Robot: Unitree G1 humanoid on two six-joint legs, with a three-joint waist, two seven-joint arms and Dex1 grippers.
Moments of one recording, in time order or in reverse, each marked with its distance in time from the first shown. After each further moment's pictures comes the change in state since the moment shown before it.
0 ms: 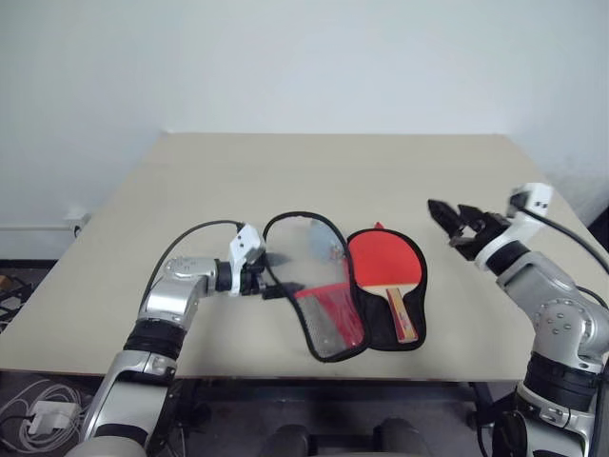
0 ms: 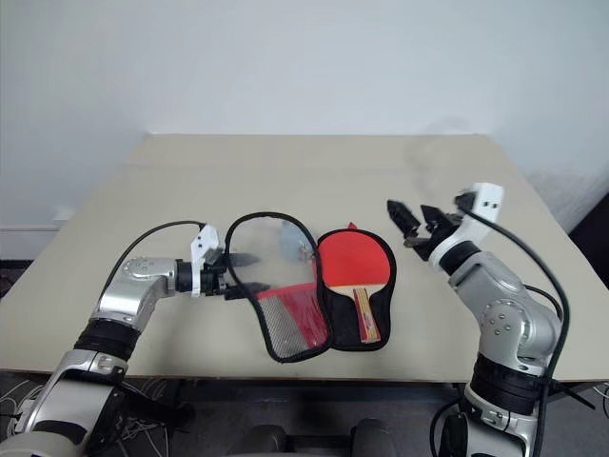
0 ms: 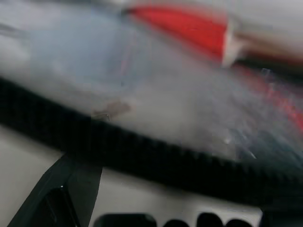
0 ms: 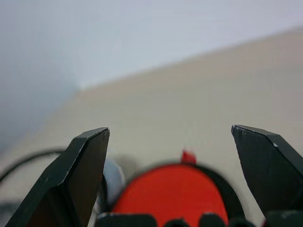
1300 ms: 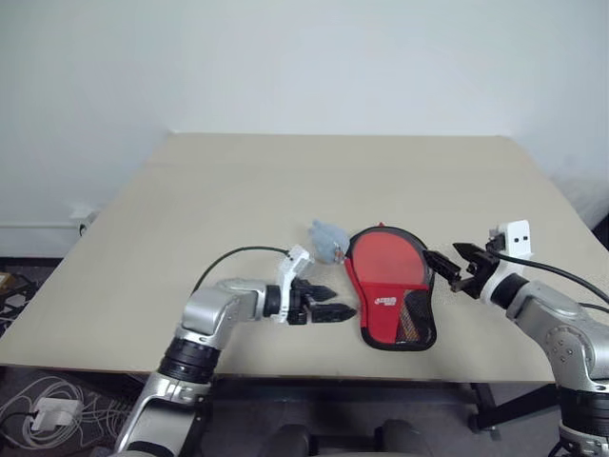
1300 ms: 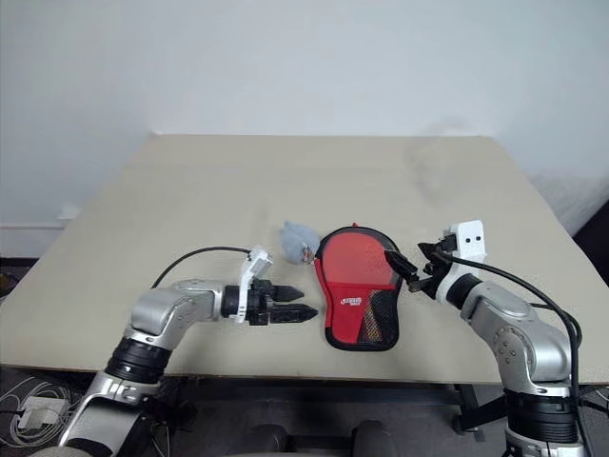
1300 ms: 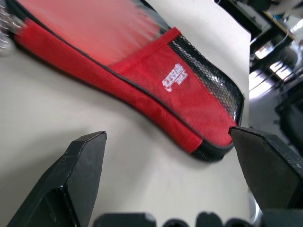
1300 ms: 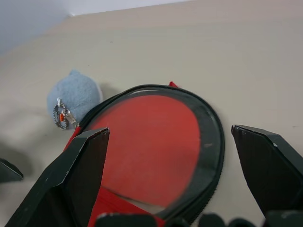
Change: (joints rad) left arm 0.106 -0.188 -0.081 -0.373 -0.121 0.659 0.308; right arm 0.211 -0.250 0.275 0.061 -0.102 -0.120 0.125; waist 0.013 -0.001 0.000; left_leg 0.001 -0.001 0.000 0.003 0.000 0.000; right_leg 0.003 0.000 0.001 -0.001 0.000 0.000
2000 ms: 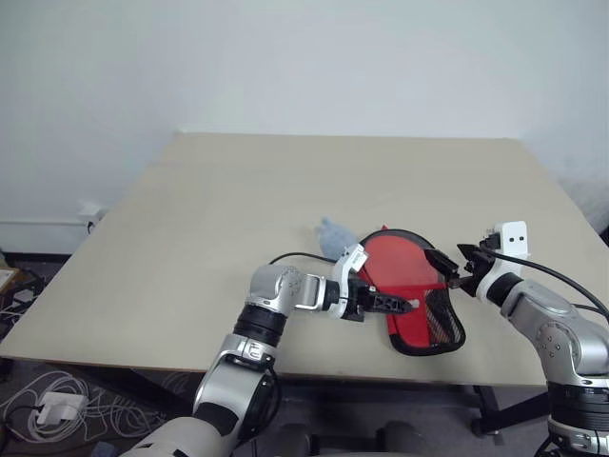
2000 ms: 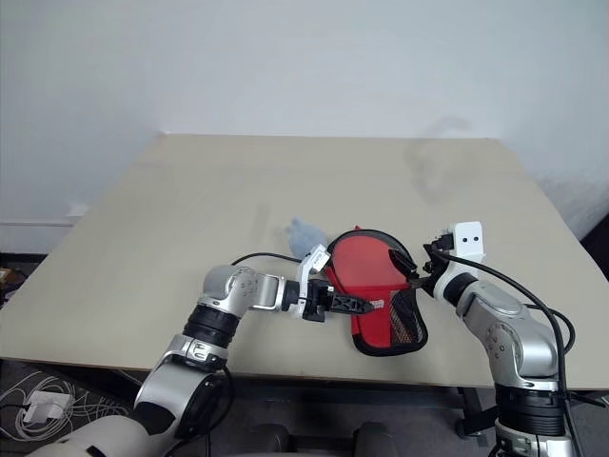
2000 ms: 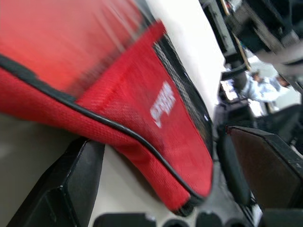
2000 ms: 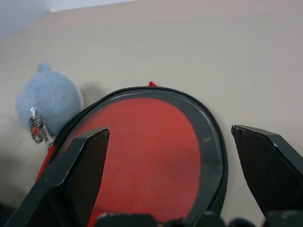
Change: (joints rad) left arm -0.234 -0.337 0.085 0.350 -0.049 0.278 0.153; right arm -0.026 0.030 -0.018 0.046 -0.069 -0.003 -0.062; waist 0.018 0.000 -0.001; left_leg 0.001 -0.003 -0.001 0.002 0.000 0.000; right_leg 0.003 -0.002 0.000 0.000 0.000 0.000
